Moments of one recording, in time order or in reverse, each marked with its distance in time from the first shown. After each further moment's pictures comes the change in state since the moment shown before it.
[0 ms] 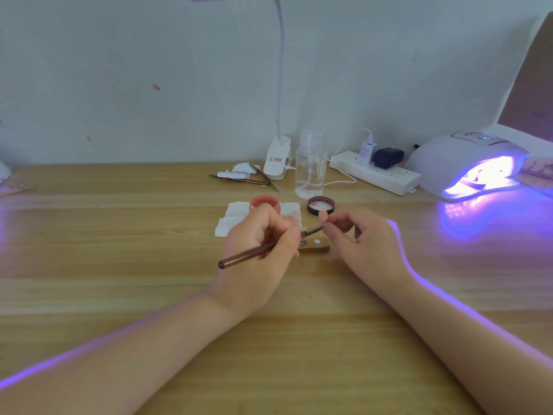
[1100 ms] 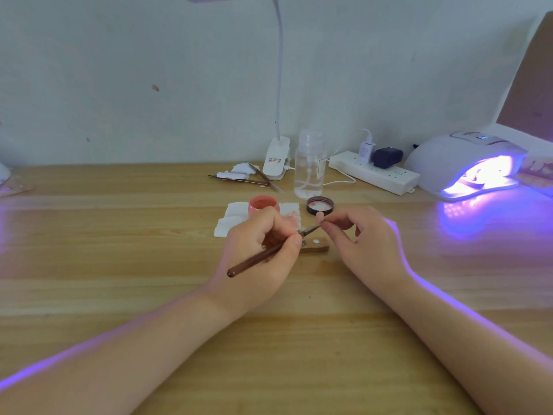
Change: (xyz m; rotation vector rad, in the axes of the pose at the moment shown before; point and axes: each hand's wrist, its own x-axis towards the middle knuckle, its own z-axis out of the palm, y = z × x) left_hand 0.001 0.001 -0.002 0.149 -0.033 0.090; right_hand 0.000 0.000 0.000 -0.078 0.013 -0.011
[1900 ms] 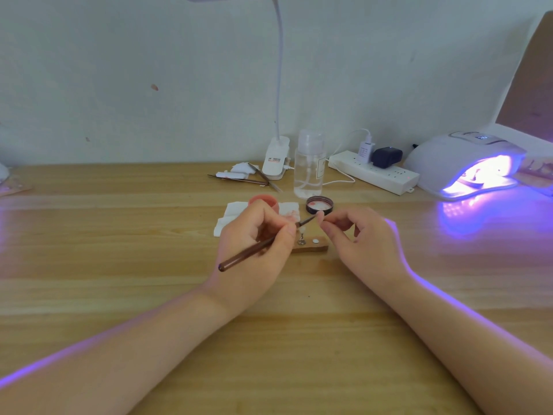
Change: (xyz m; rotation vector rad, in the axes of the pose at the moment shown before) left_hand 0.002 -0.004 0.000 -0.130 0.046 -0.048; right_hand 0.001 0.002 0.001 -0.001 -0.009 0.016
